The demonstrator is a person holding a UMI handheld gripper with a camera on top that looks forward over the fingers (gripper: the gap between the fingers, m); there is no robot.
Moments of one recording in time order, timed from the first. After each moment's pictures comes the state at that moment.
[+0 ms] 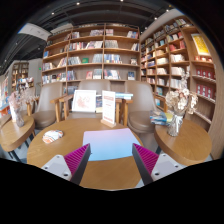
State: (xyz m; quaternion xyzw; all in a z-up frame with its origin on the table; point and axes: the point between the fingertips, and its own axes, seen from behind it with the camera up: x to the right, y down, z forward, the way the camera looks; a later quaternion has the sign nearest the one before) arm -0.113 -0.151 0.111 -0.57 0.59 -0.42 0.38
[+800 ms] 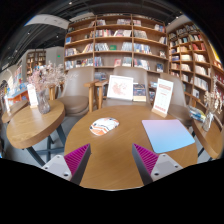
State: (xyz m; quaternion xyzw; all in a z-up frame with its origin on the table) arm -0.113 0.102 0.055 -0.66 0.55 -0.34 0.38
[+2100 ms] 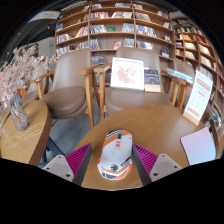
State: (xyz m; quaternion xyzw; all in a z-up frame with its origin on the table) arm 0.096 0.198 -0.014 -0.67 0.60 -0.29 0.33
